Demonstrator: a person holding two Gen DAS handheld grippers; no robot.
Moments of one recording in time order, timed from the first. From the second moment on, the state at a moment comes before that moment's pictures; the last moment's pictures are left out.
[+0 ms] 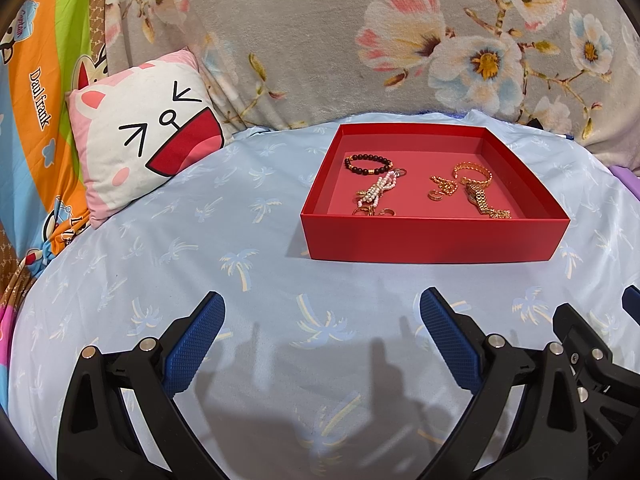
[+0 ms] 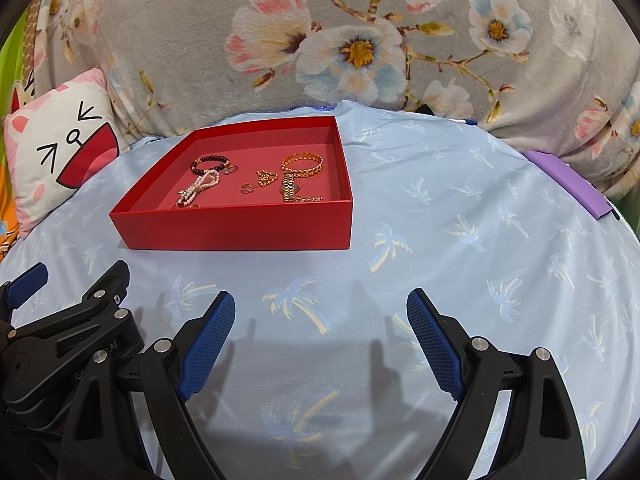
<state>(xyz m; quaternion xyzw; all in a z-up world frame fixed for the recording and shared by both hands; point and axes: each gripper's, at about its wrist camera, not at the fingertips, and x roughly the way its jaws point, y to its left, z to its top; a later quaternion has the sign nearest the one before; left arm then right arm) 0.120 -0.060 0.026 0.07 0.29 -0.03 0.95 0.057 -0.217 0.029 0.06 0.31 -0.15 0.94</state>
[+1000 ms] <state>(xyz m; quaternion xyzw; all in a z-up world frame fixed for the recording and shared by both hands) 0.121 -0.057 0.025 0.07 0.29 -0.03 0.95 0.057 -0.216 0.030 0.06 0.32 -0.15 0.94</state>
